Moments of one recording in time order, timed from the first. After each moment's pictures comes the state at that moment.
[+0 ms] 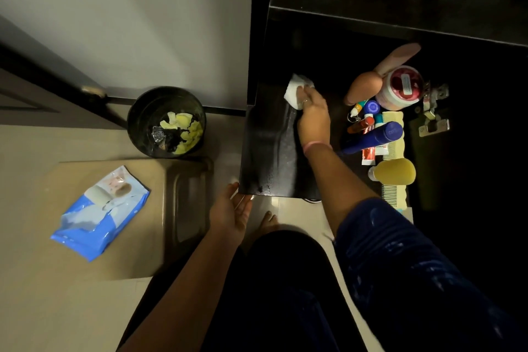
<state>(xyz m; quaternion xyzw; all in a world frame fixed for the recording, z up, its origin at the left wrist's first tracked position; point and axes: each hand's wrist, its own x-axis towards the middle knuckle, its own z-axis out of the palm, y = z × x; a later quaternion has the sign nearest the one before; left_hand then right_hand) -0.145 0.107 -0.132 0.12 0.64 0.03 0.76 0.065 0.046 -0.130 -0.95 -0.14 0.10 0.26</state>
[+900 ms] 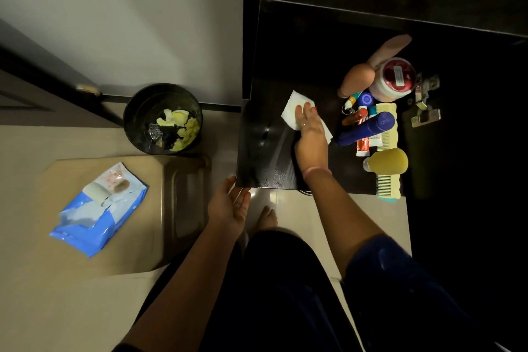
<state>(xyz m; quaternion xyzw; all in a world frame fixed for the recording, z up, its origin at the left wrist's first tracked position) -0.145 0.104 -0.132 0.09 0.63 0.04 0.77 0.016 0.007 -0.139 -0.94 -0.18 0.13 0.25</state>
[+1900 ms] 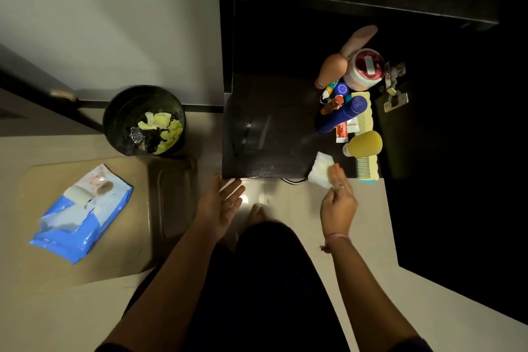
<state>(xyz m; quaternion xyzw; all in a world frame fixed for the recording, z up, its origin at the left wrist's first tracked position) -0.168 0.100 -0.140 0.23 0.54 -0.08 0.81 -0.090 -0.113 -0.133 -0.94 0.03 0.02 0.33</state>
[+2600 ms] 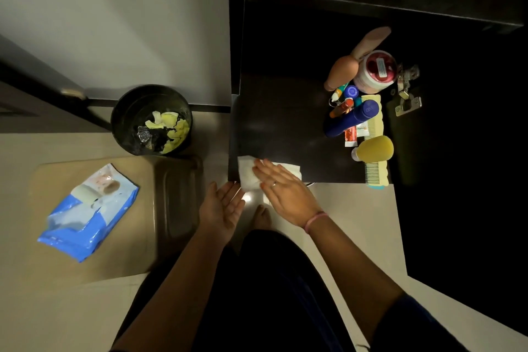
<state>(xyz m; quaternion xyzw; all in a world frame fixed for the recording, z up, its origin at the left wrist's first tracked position) -0.171 0.100 -0.145 0.15 0.58 -0.03 0.80 -0.078 -0.042 -0.135 -0.85 -0.44 0.20 0.20</state>
